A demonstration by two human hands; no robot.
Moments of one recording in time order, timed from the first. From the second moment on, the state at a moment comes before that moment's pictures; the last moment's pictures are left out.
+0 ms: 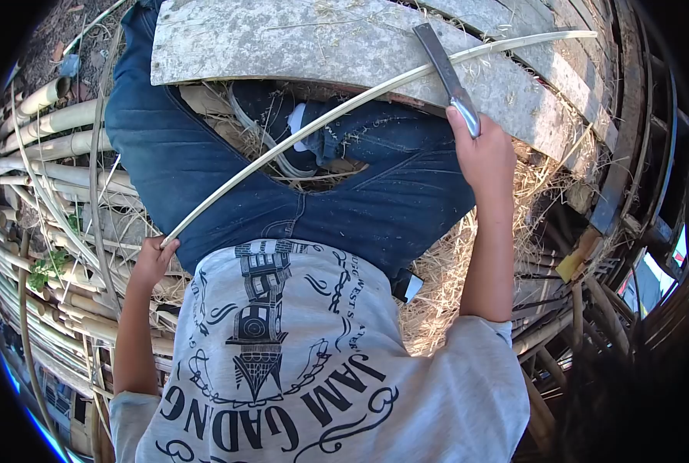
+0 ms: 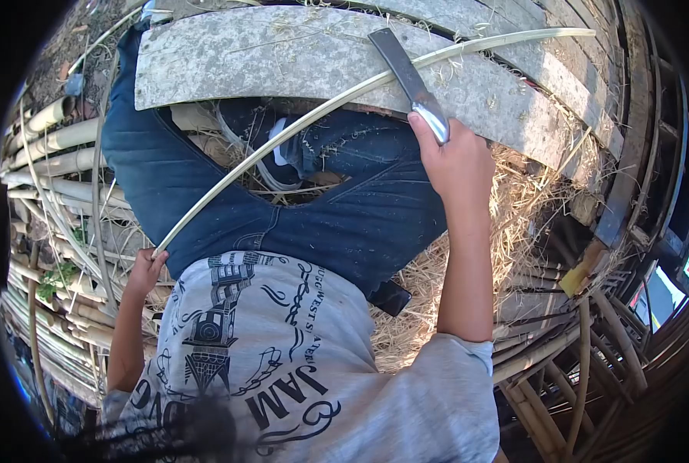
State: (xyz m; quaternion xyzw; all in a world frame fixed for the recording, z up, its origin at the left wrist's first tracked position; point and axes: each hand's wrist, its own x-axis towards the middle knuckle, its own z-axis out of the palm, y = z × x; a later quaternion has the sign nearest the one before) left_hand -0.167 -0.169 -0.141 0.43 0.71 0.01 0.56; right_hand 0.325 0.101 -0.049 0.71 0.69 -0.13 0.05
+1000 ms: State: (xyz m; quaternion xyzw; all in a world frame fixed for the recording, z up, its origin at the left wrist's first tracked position) left_hand -0.173 -0.174 -0.149 0.44 0.71 0.02 0.55; right_hand 0.367 0.122 -0.042 0.77 0.63 -0.11 0.05
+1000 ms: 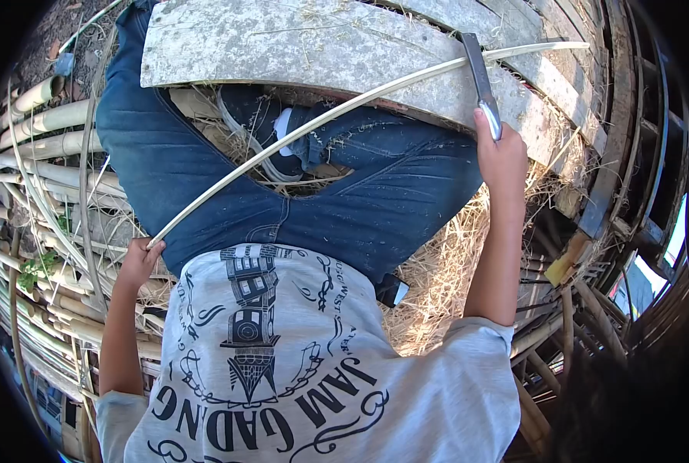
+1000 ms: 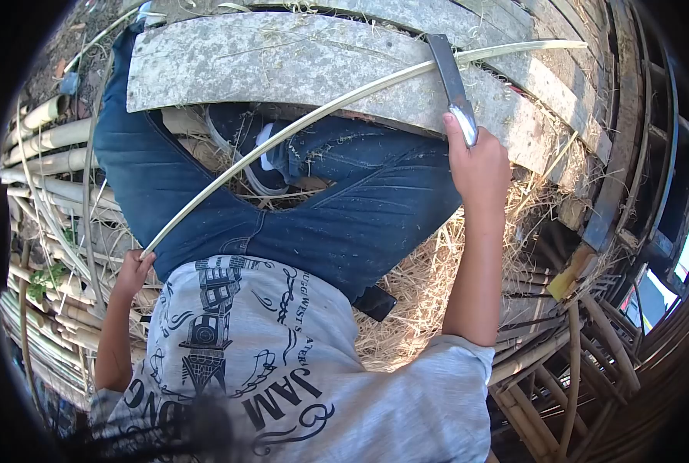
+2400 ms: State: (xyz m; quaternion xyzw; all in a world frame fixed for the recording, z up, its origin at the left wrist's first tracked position) left_hand -0.179 -0.177 -0.159 0.43 0.71 0.01 0.56; right_hand 0.348 0.132 -0.037 0.68 0.71 -0.12 0.11
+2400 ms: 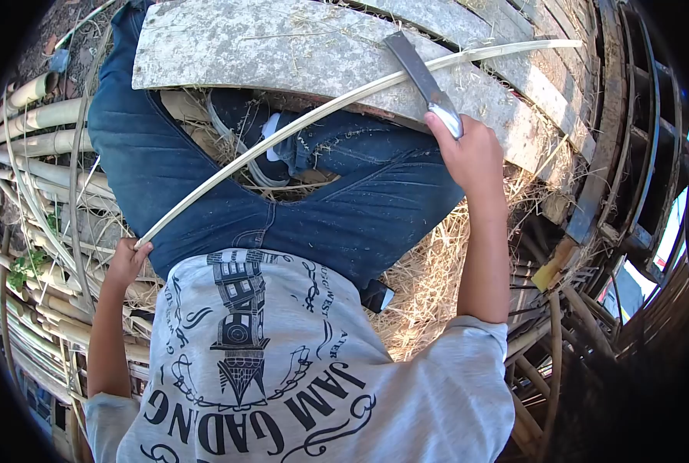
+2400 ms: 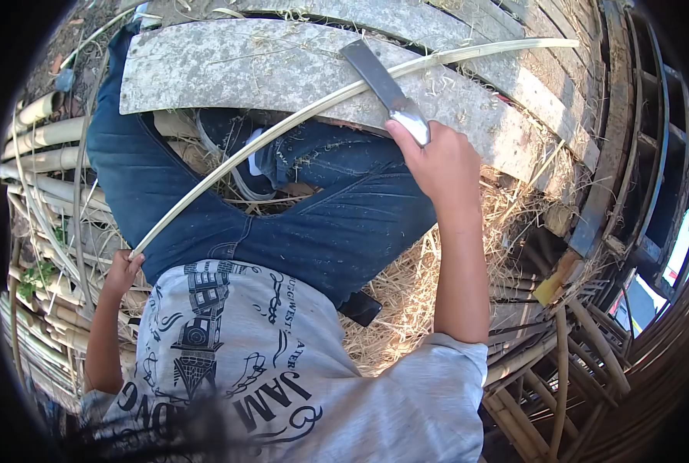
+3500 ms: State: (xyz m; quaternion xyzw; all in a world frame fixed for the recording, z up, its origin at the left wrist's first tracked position) left_hand -0.162 -0.161 -0.124 0.48 0.74 -0.03 0.47; right_hand 0.365 0.100 -0.061 0.73 0.50 -0.45 -0.13
